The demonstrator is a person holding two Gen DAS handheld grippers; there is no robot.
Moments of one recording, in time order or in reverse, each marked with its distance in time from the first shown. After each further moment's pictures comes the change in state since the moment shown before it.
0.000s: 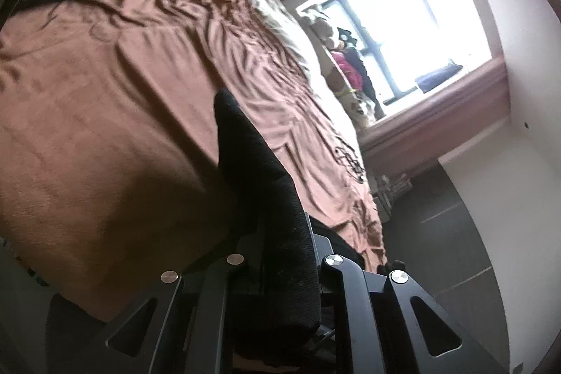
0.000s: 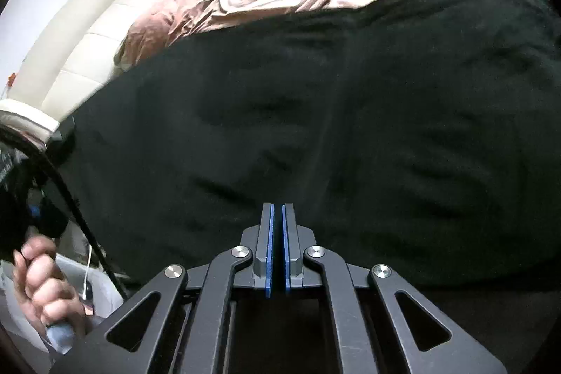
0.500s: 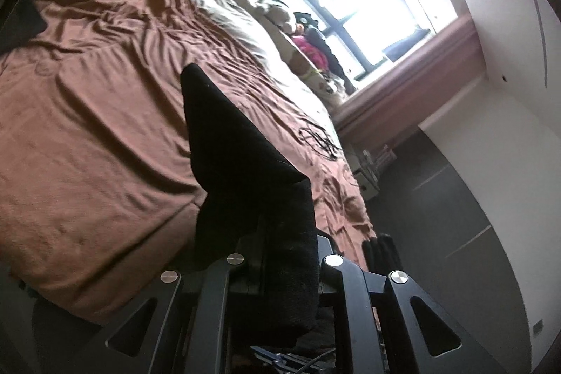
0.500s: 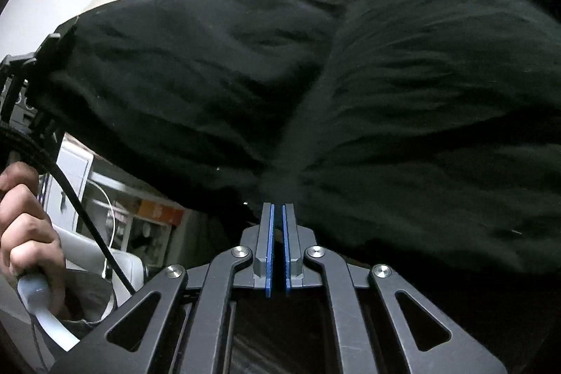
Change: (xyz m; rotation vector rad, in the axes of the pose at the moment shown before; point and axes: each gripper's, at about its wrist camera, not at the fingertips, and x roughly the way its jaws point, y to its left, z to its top) left arm 0.012 -0.091 -0.023 0.168 0.043 -0.045; right arm -0.042 -0.025 -0.044 0.022 -0.021 0.096
